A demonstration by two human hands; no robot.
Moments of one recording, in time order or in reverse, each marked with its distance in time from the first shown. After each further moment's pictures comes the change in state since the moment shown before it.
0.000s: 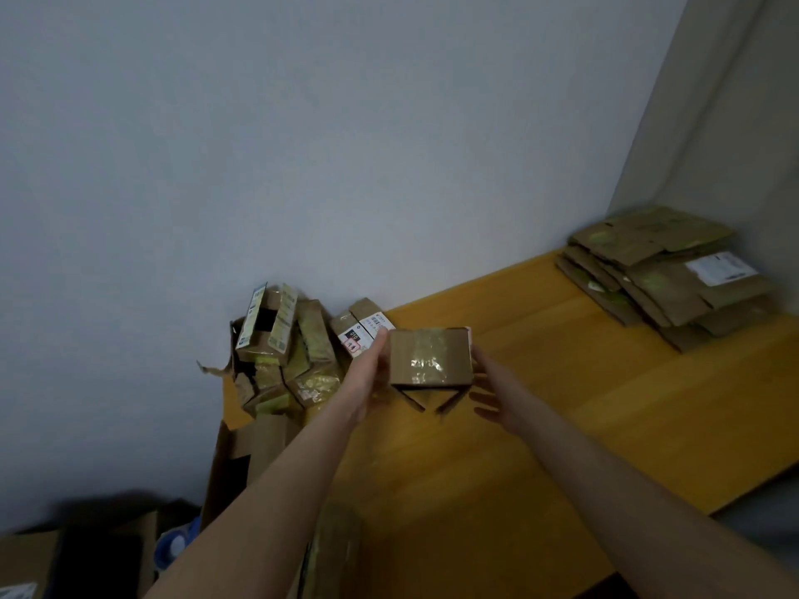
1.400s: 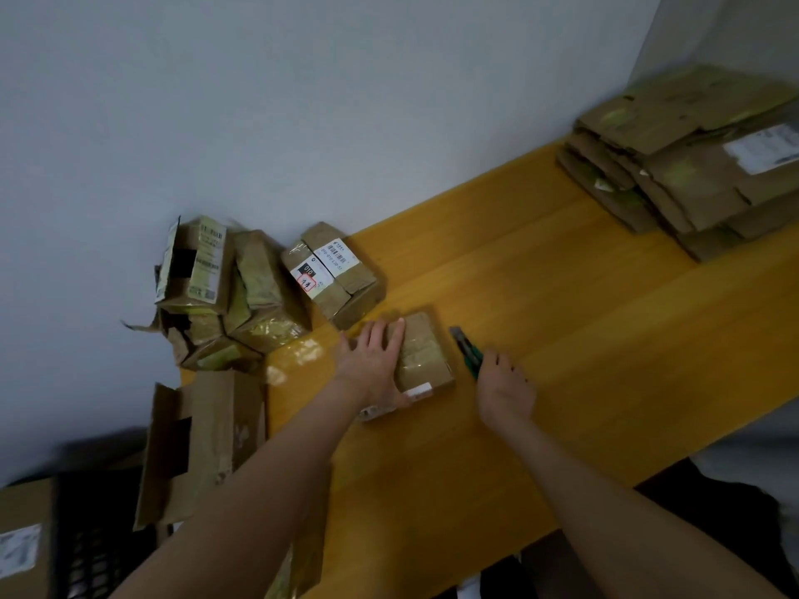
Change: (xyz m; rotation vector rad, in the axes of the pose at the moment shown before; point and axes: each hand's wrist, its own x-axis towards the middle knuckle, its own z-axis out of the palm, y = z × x) left_hand 0.059 -0.085 0.044 1.851 -0.164 0.334; right_hand 0.060 0.112 -0.038 -1.298 0.381 -0.040
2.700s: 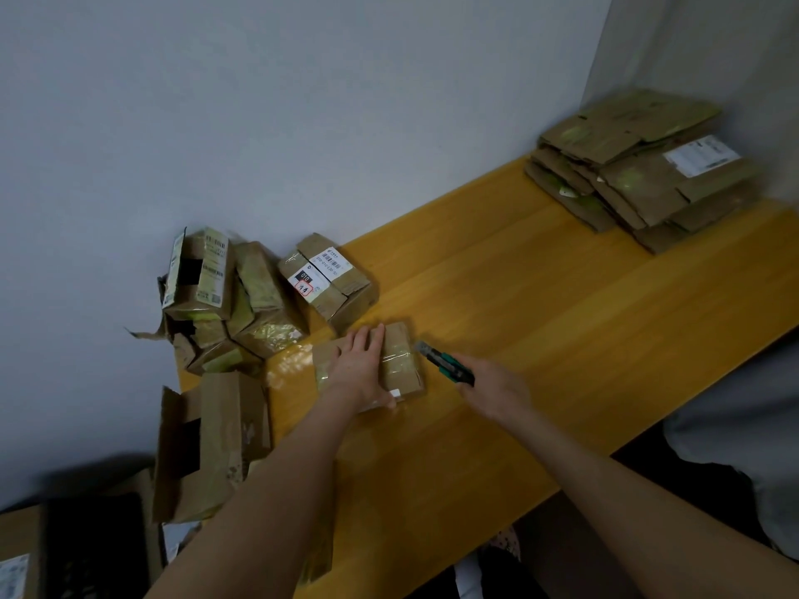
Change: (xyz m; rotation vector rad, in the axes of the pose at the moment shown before) left_hand -0.023 -0.012 0.014 -0.186 0.065 -0.053; right_hand -0.062 0.008 -0.044 0.232 -0.087 -0.242
